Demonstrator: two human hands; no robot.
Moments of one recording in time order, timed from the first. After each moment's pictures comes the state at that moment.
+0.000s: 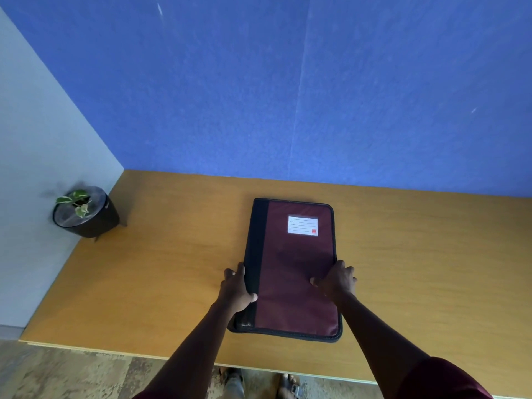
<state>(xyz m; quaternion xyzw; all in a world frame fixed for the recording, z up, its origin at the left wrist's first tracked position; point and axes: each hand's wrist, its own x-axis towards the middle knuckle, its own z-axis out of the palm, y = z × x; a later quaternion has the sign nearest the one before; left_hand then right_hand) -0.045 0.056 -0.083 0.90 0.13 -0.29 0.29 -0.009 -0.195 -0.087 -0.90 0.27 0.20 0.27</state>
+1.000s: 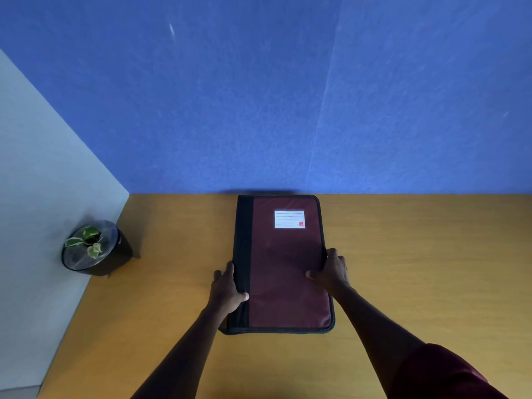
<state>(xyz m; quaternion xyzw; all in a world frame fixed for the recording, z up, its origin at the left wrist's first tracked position) 0.023 0.160 -0.080 0.91 0.13 -0.24 0.31 0.059 -0.112 -0.082 -0.90 0.22 0.18 0.34</state>
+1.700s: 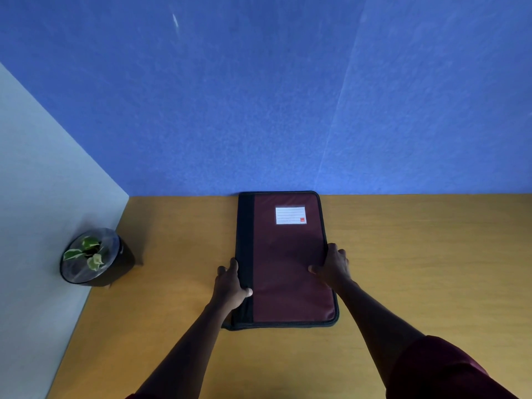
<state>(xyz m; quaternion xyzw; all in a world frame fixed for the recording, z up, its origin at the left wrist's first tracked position) 0.060 0.179 -0.089 0.91 0.13 -0.27 0.28 0.096 -0.088 -0.091 -0.90 0.22 0.19 0.31</state>
